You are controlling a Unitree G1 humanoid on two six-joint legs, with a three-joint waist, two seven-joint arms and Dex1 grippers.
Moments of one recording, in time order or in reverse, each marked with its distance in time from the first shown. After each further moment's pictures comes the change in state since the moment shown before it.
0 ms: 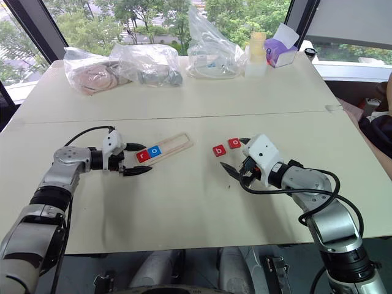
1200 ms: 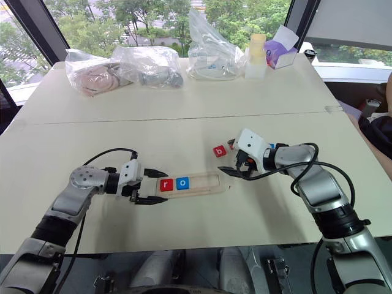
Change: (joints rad) left arm 0.342 0.000 -0.115 -0.610 -0.056 0.106 -0.056; right arm -0.352 -0.083 0.224 0.477 -0.090 -0.169 0.353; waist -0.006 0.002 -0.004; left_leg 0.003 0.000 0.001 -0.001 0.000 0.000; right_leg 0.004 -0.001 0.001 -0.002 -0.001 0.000
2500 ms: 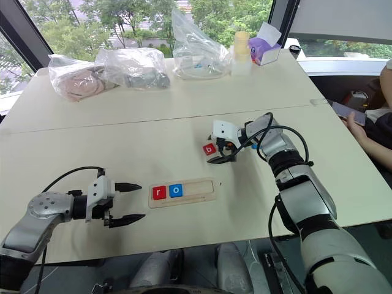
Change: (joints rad) left arm 0.328 0.173 0.169 -0.261 -0.121 0.128 0.157; right arm -0.527 0.313 0.139 1.010 -0.294 -0.575 0.259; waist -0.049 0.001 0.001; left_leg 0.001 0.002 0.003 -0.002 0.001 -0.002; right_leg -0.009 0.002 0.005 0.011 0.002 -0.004
